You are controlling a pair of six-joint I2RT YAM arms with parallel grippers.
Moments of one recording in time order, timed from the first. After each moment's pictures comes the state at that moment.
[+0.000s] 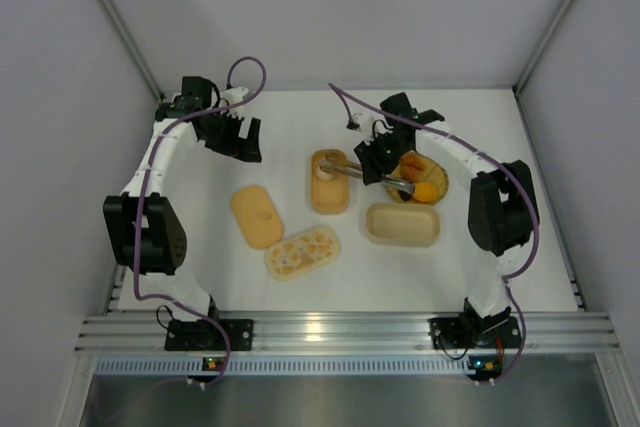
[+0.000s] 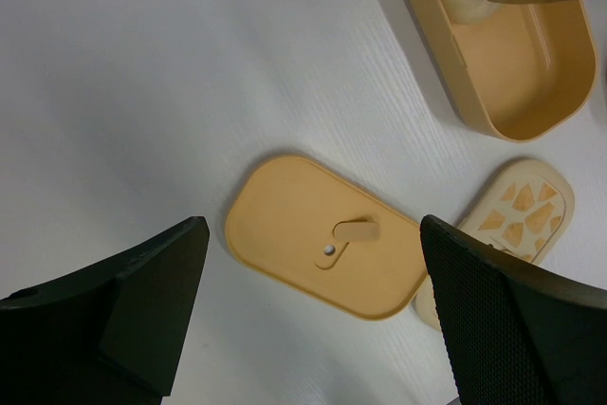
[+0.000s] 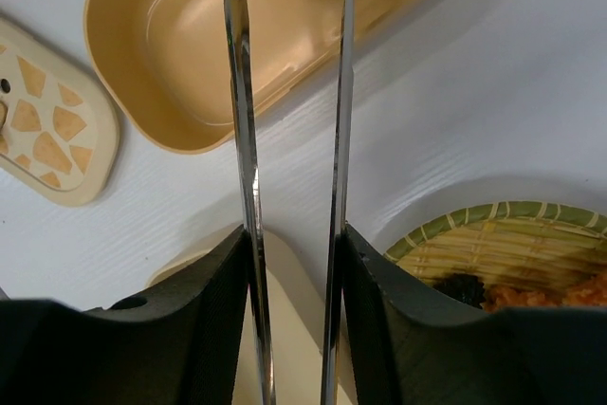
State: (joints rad) left arm -0.03 1.74 1.59 -0.88 0.44 0.29; right arm 0.42 1.91 1.56 -0.78 -0.45 -0.39
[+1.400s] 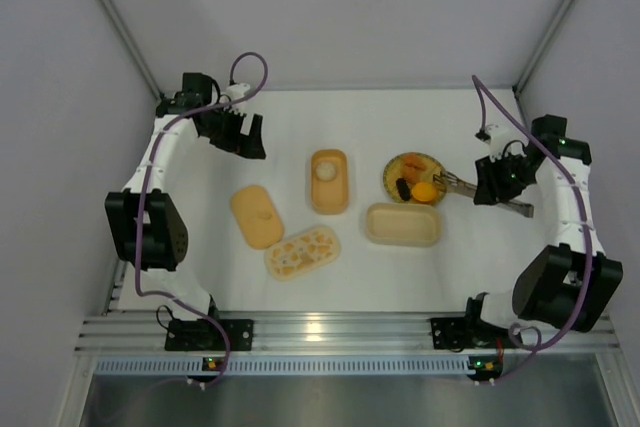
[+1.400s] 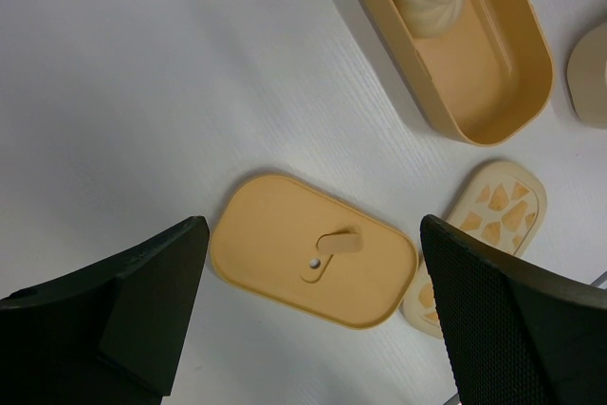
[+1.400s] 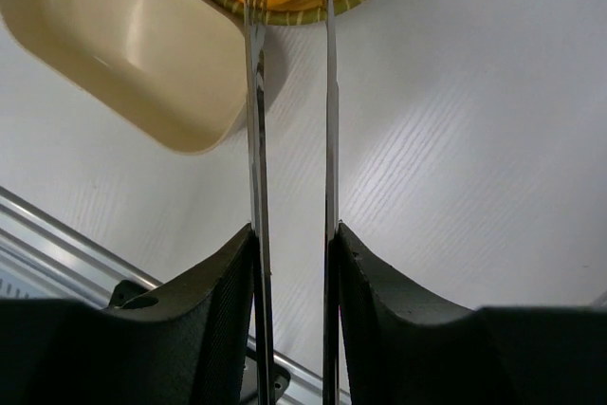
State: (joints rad) left arm -0.03 1.77 1.64 -0.90 0.53 0.31; right arm -0.28 1.36 1.25 -1.16 -0.46 -0.66
